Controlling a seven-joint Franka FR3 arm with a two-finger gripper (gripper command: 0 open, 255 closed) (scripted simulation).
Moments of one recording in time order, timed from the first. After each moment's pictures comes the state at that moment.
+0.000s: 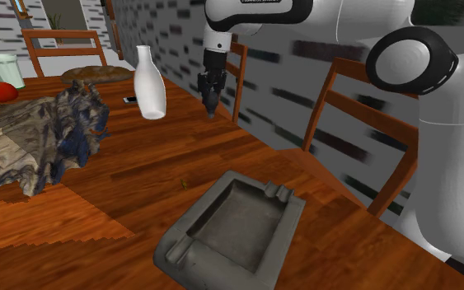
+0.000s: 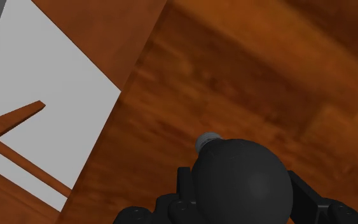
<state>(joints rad) 0.04 0.37 0.06 -1.24 0.09 1.67 -0.14</state>
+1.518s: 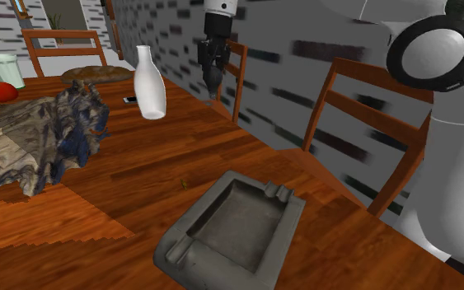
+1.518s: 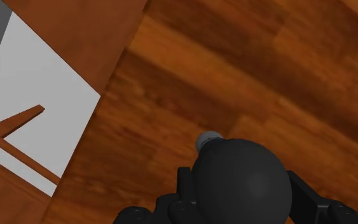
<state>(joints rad) 0.09 0.28 0.08 -1.12 0.08 1.47 -0.05</state>
